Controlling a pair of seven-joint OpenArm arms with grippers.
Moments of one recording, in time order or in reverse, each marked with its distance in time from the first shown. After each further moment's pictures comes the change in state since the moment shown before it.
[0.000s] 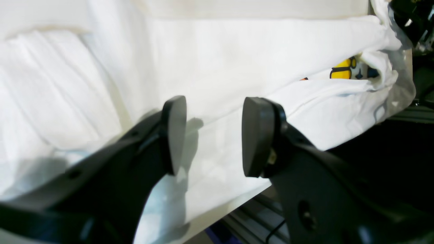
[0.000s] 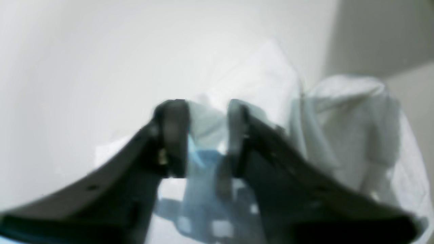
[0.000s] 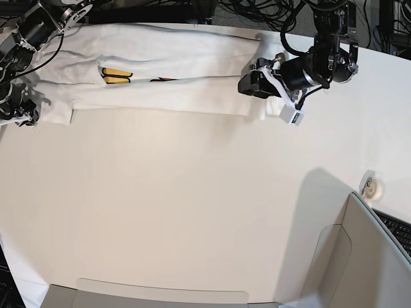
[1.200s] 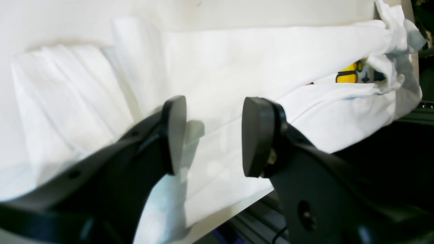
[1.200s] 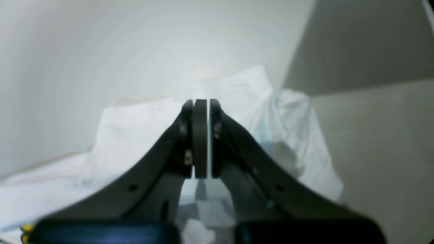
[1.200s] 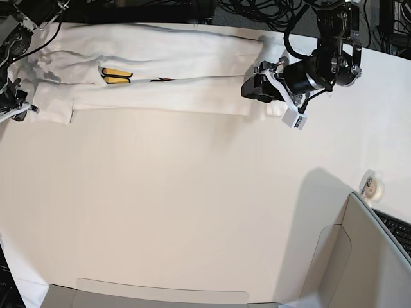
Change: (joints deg) left arm -1.1 -1.2 0.0 0.1 0.0 0.0 -0.2; right arm -10.6 0.0 -4.9 22.0 0.5 3.6 -1.5
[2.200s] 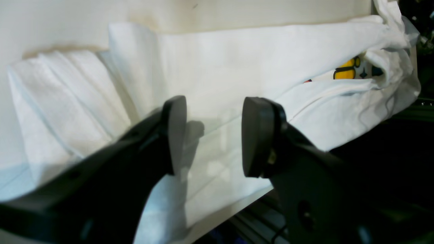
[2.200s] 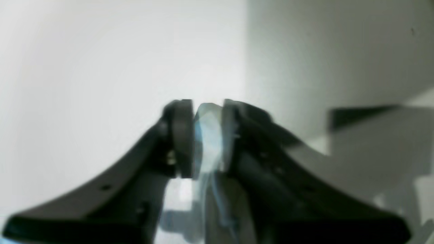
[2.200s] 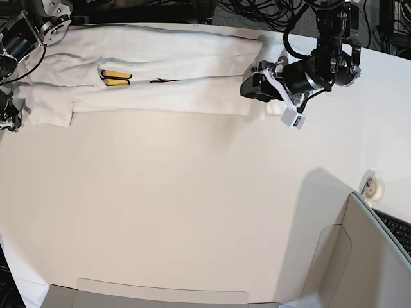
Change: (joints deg) left arm 0.1 0.0 0.3 0.0 0.0 0.0 0.0; right arm 15.6 7.1 7.3 -38.5 -1.5 -0.4 12.0
